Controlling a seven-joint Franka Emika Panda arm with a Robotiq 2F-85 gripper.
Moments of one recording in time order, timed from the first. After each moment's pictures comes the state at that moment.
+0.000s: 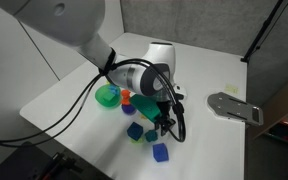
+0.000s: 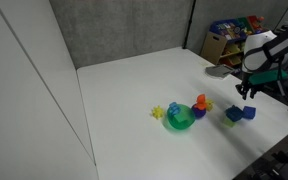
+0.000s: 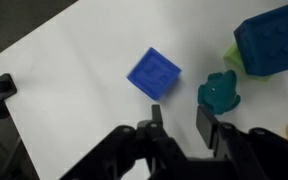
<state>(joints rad) -0.07 0.55 -0.29 -2.08 -0.15 2.38 0.29</state>
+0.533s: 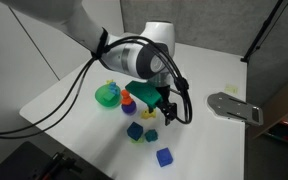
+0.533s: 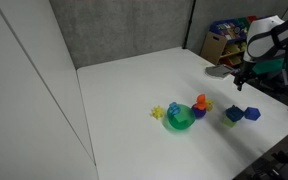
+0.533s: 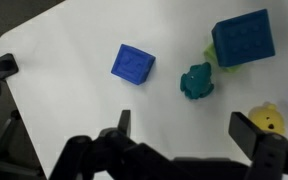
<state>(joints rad) -0.07 0.44 -0.26 -2.08 -0.15 2.31 0.21</state>
